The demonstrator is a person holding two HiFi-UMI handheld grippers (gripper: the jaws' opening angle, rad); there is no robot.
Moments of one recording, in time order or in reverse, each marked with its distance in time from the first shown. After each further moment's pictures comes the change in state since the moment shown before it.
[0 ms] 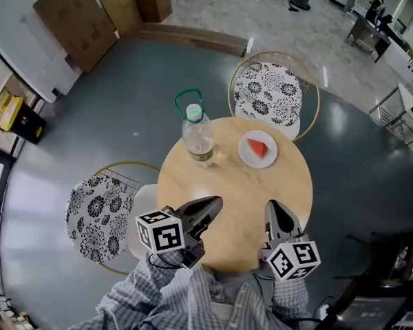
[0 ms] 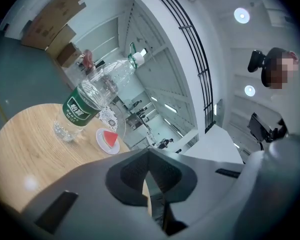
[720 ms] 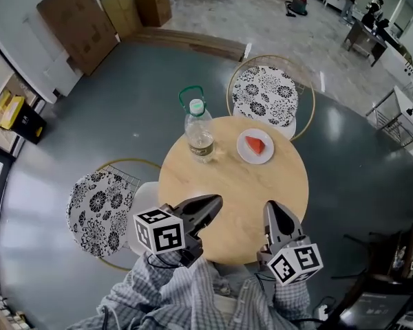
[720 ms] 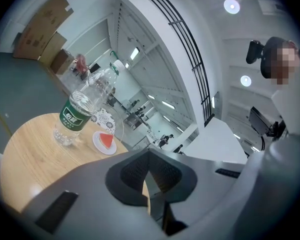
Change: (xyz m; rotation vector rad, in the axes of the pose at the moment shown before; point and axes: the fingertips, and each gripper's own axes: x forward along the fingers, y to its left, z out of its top) left arm -0.017 -0.036 -0.001 0.091 0.013 0.004; right arm -0.038 0.033 0.024 -0.051 -0.080 0.079
